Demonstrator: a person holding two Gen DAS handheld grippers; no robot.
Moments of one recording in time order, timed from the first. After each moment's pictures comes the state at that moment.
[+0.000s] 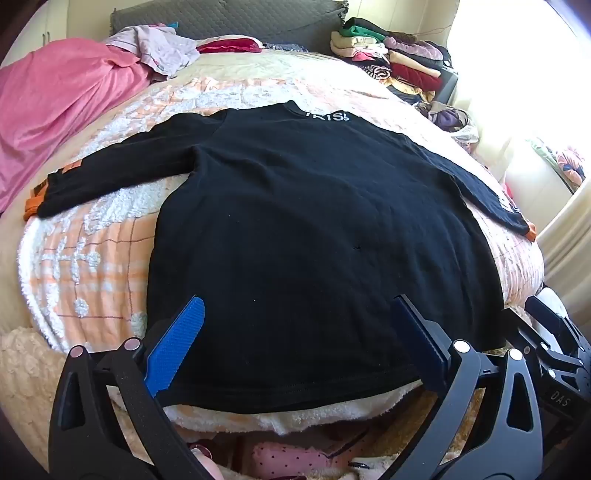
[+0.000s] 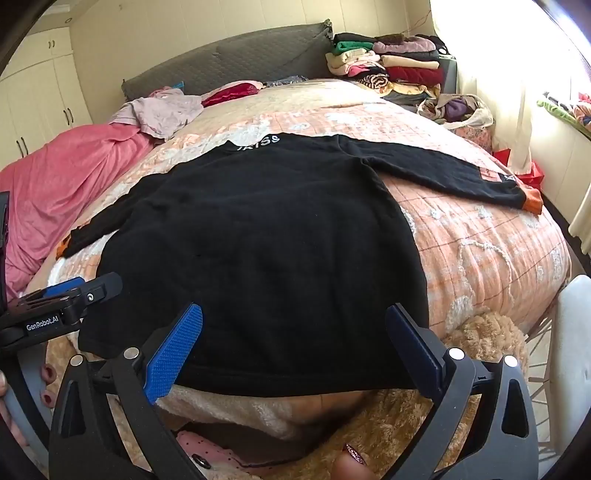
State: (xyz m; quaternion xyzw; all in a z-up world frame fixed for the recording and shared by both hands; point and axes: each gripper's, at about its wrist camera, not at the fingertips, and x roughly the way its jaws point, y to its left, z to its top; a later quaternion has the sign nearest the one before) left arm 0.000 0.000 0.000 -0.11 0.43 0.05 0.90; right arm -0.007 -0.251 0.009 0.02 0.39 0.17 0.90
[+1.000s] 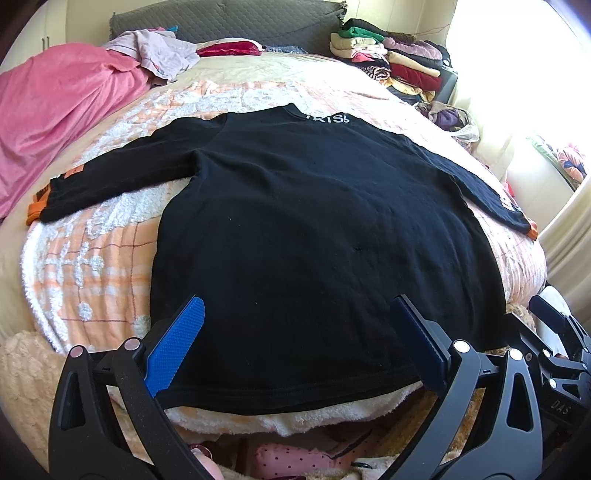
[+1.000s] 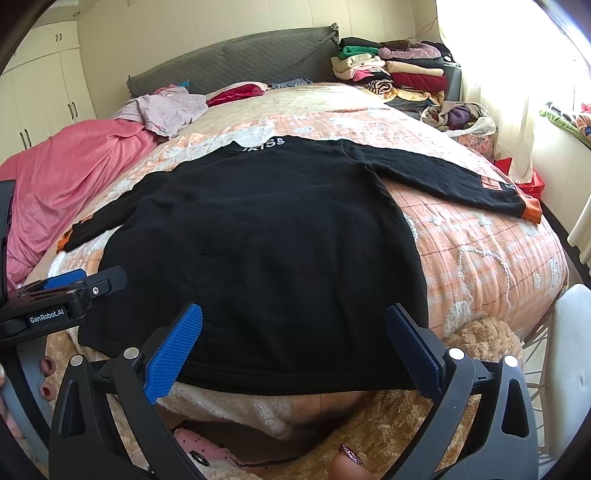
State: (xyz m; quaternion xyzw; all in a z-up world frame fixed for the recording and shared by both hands) left arm 0.001 0.004 0.007 -0.10 0.42 0.06 0.90; right arm -0.014 -0.245 0.013 0.01 0.39 0.17 0.91
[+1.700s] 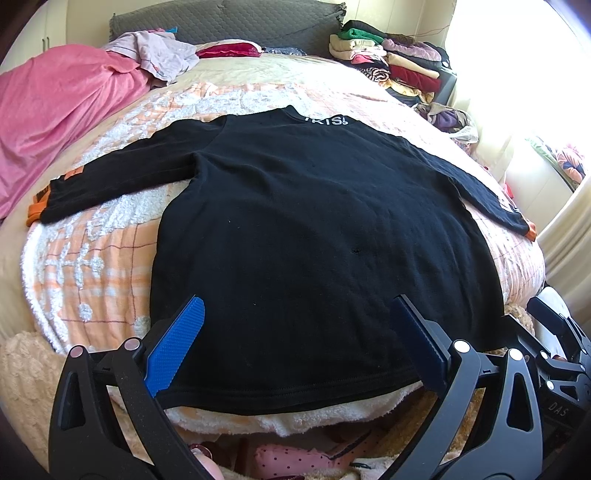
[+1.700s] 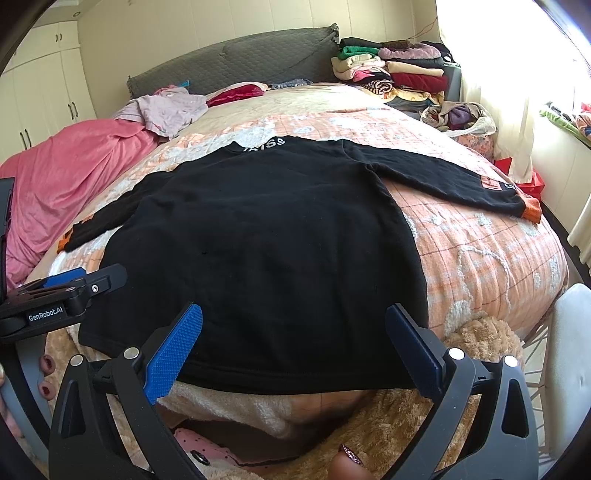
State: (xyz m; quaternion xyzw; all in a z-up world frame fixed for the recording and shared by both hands) left arm 0.001 0.002 0.009 -0.10 0.42 0.06 0.90; right arm -0.015 -0.246 0.013 0.01 0.39 0.17 0.91
